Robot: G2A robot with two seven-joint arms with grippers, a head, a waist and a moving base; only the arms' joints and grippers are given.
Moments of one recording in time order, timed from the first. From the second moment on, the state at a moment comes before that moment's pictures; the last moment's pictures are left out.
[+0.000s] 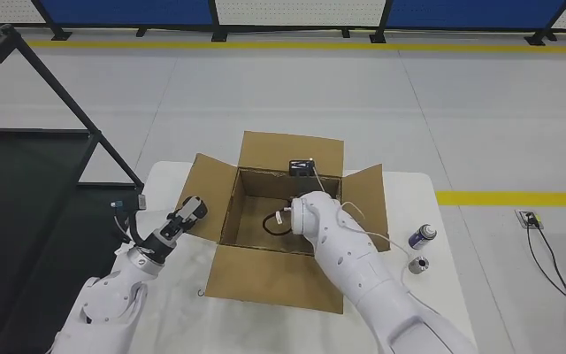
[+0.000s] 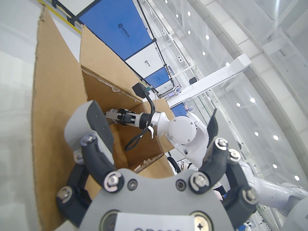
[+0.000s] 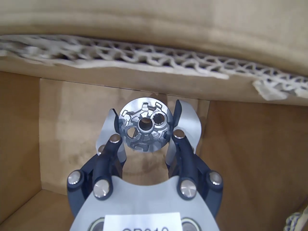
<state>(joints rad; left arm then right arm) 1.07 -1.11 -1.48 -1.46 -0.14 -0.52 -0.50 -0.27 -1.78 0.97 -0.52 -1.09 0.43 0.64</state>
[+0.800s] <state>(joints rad) 1.03 -1.12 -1.44 -1.44 -0.13 -0.51 -0.50 -0.81 -1.64 1.17 -1.59 -1.35 0.23 0.93</state>
